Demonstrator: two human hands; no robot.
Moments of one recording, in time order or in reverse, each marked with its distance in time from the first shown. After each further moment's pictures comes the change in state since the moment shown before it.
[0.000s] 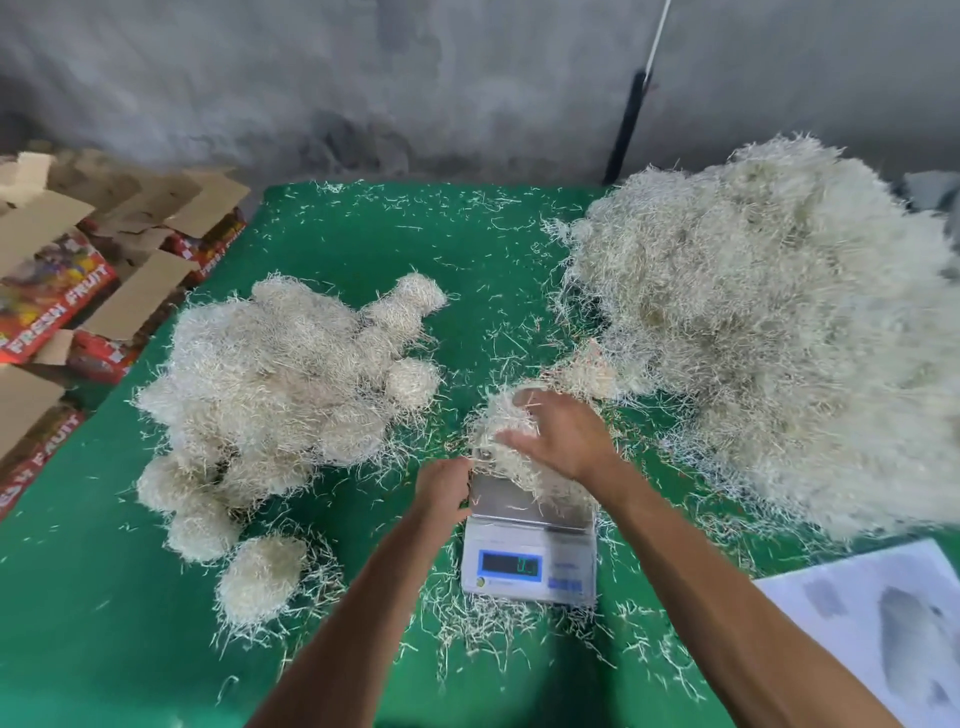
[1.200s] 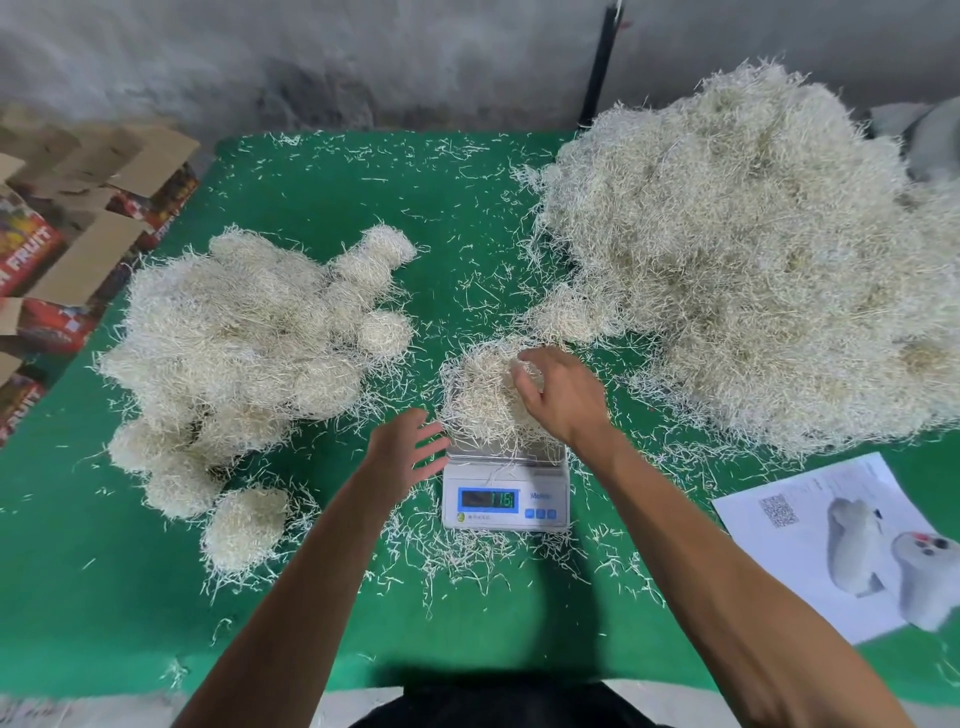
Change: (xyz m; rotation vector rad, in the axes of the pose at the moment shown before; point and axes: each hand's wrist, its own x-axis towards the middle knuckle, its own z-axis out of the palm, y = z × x) left_hand -0.021 -0.018 -0.034 -0.083 -0.246 0.067; right_hand -0.043 0.018 0.018 0.037 0.203 0.117
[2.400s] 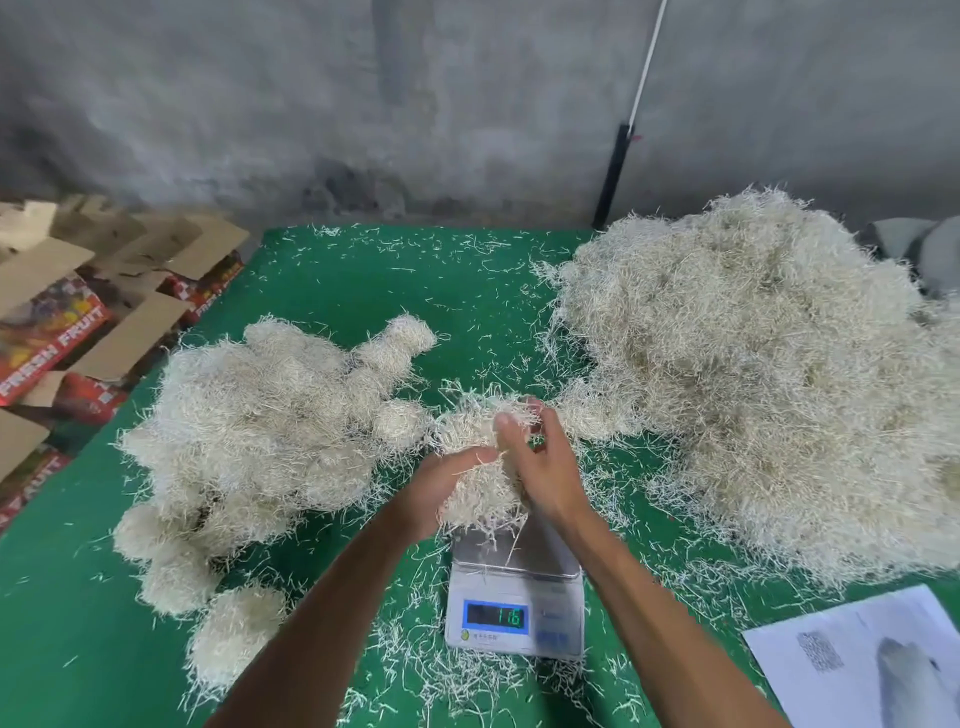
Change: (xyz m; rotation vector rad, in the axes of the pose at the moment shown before) left_hand 0.018 0.071 0.035 0.233 -0.222 0.197; right_hand 0.037 -0.041 -0.006 1.021 -0.041 0.268
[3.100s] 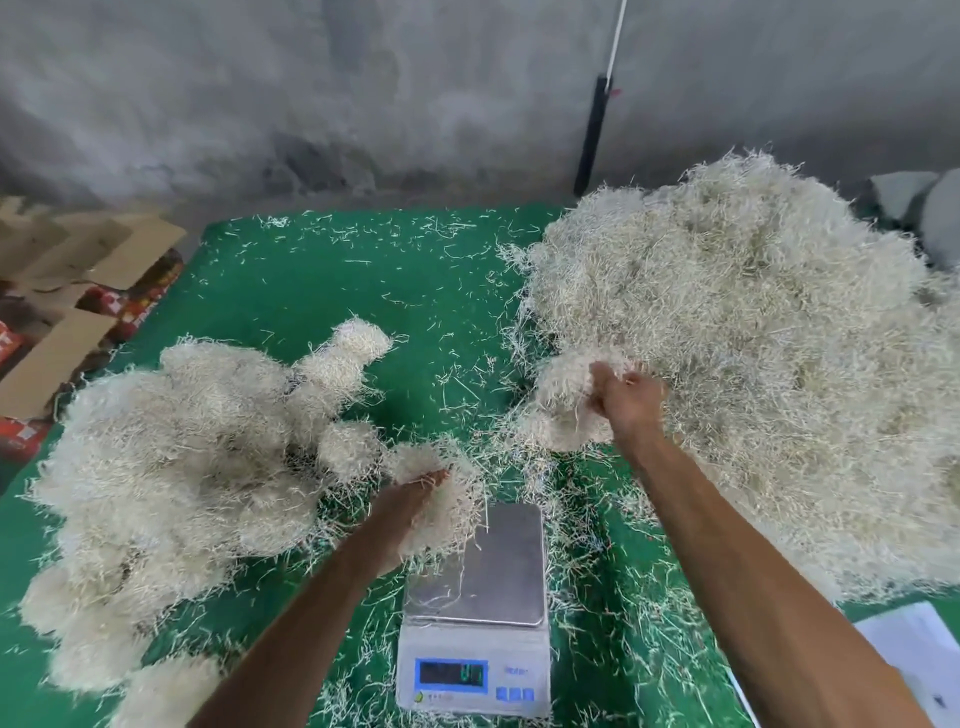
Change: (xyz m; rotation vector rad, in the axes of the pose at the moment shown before) left_hand 0.094 -0.029 0.009 -0.007 0.208 -0.169; right_hand 0.139 0.015 -0.156 0.244 0.417 0.232
